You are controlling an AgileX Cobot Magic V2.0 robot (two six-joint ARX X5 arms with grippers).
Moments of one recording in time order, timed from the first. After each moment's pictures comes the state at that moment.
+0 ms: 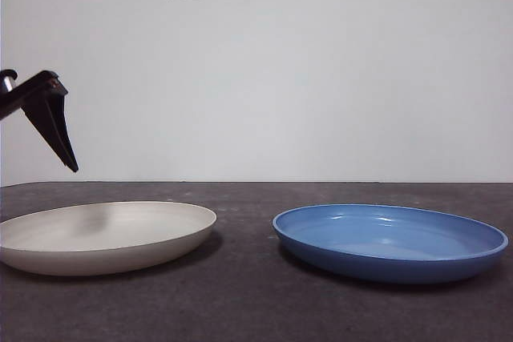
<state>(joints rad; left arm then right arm) 0.06 1.63 1.04 -0.67 0.55 -0.17 0.21 0.62 0.83 -0.62 -0.60 0.24</state>
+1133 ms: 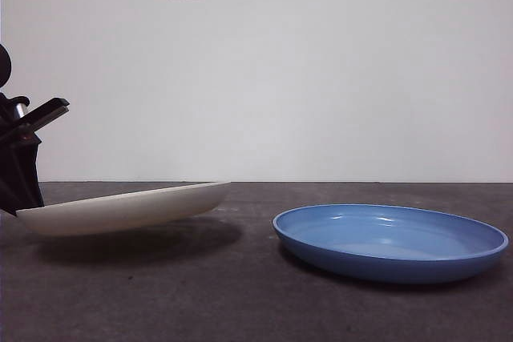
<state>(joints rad) 0.03 1.71 1.05 -0.66 0.54 -0.17 0.21 0.62 0.83 -0.64 -0.60 0.24</state>
